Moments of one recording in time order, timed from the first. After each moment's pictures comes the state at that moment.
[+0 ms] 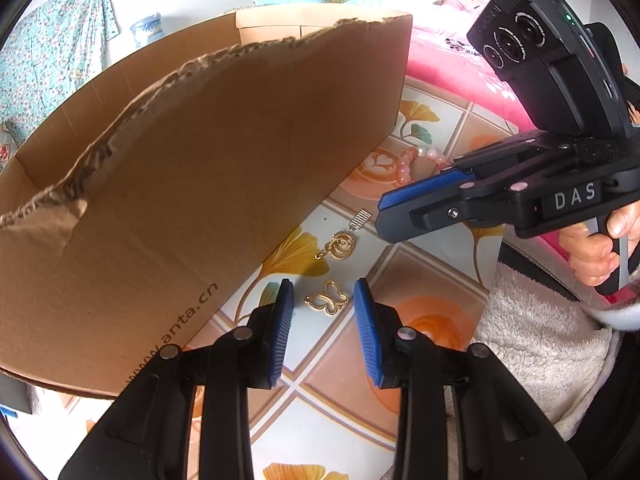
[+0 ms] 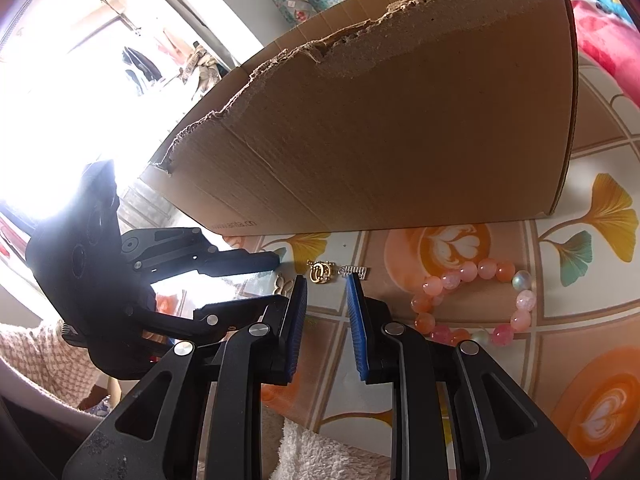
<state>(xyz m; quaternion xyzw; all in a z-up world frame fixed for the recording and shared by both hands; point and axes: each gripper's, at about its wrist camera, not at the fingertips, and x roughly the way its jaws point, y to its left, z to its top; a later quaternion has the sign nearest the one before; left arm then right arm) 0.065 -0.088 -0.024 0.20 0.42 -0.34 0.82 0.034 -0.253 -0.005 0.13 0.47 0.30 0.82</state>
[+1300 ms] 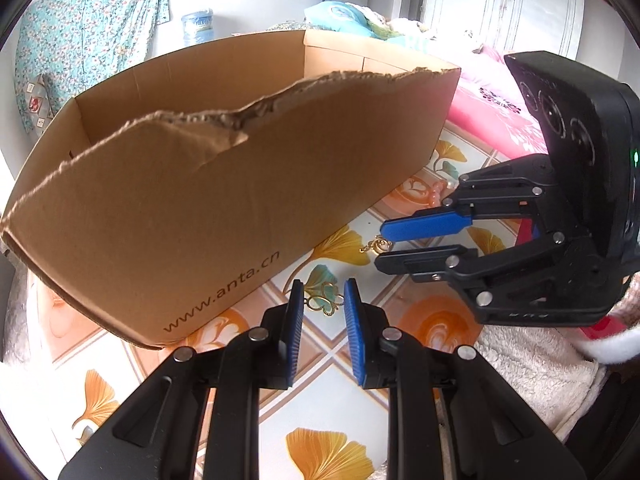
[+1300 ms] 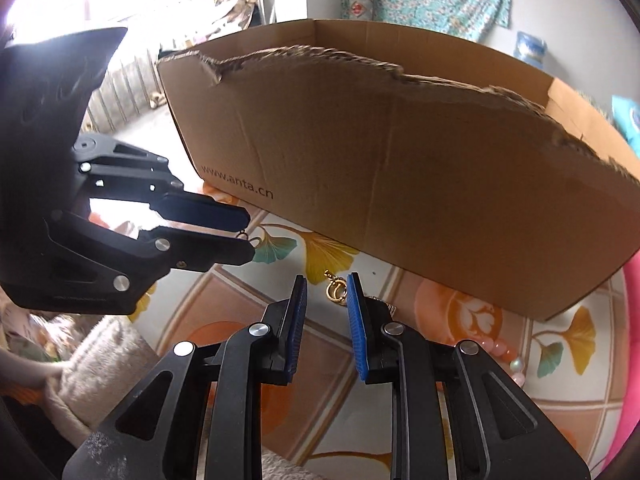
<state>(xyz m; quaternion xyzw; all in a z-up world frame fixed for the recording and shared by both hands) 0.059 -0.043 -0.014 0.11 0.41 -0.30 0.86 0.017 -0.167 -0.003 -0.15 0.41 0.27 0.86</state>
